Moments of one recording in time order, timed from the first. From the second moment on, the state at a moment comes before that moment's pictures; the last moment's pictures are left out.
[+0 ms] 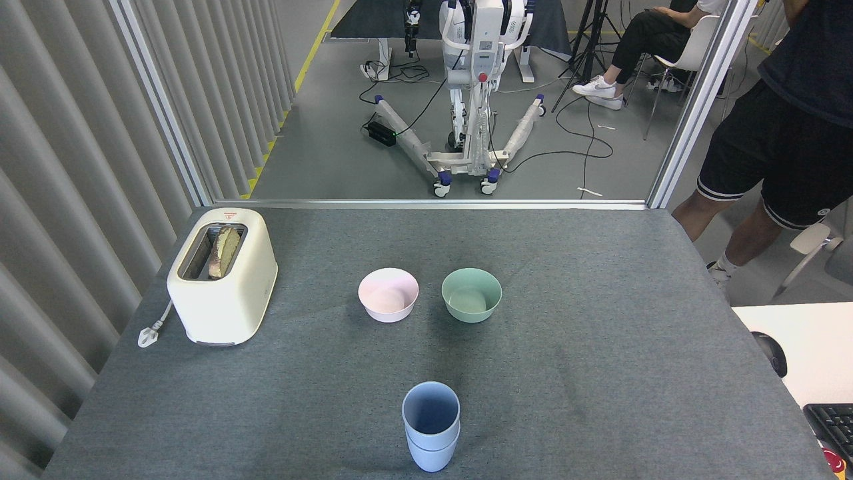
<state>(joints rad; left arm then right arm) 0.42 0.10 -0.19 -1.52 -1.48 0.17 0.50 0.42 0.06 -0.03 -1.55 1.41 -0.13 -0.34</state>
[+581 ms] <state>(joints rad) 0.43 0.12 -0.19 -1.60 -1.32 0.16 0.49 0.43 0.06 -0.05 -1.56 1.40 -0.16 -0.37</state>
